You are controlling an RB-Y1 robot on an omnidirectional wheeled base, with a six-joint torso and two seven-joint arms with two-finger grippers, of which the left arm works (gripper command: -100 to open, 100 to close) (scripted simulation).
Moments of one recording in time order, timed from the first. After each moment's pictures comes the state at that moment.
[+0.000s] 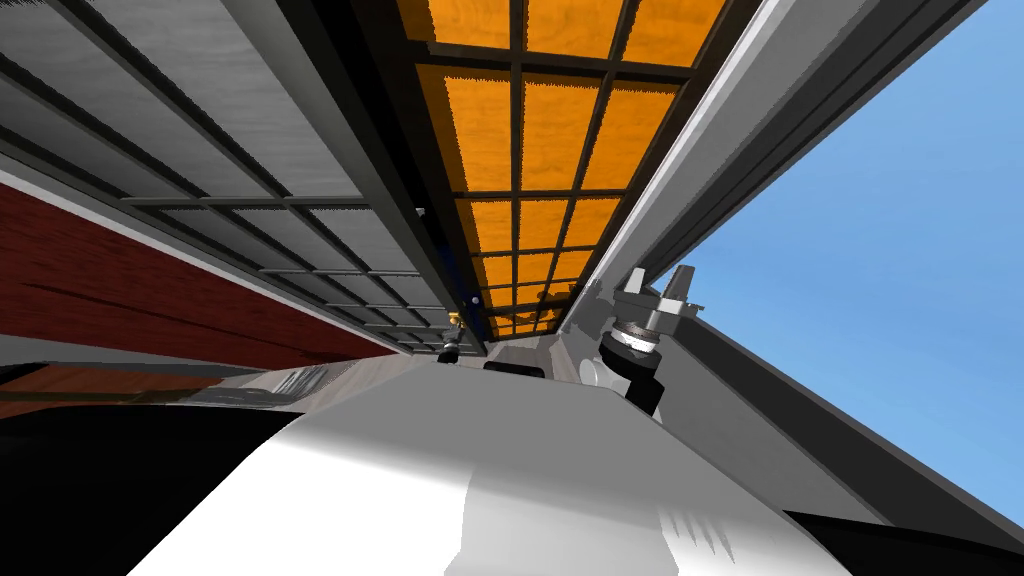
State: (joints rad) arm 0.06 0.02 0.40 -0.72 -0.16 -0.80 -1.38
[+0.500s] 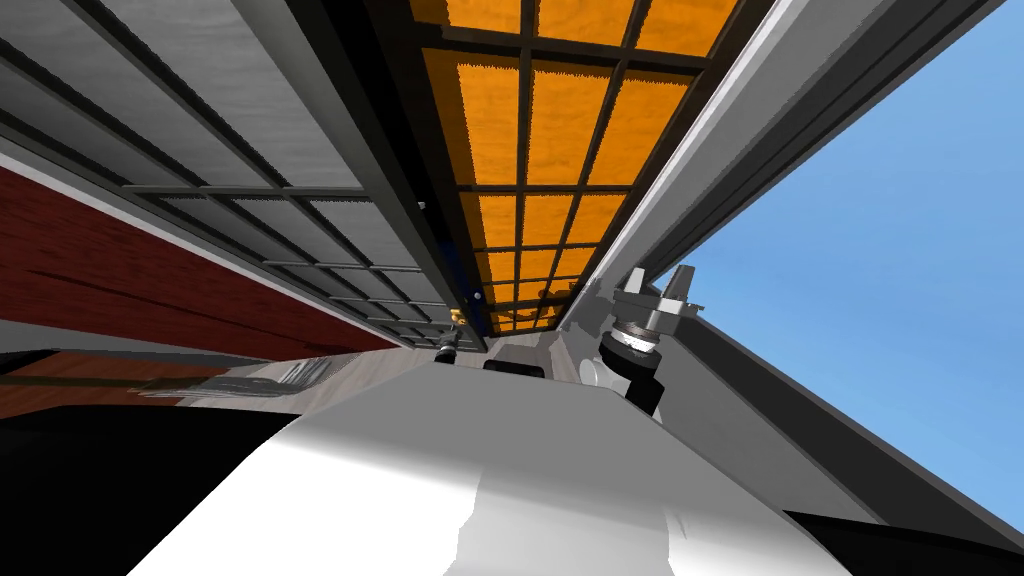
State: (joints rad) arm 0.09 0.04 0.40 -0.72 -0.15 -0.78 -1.35
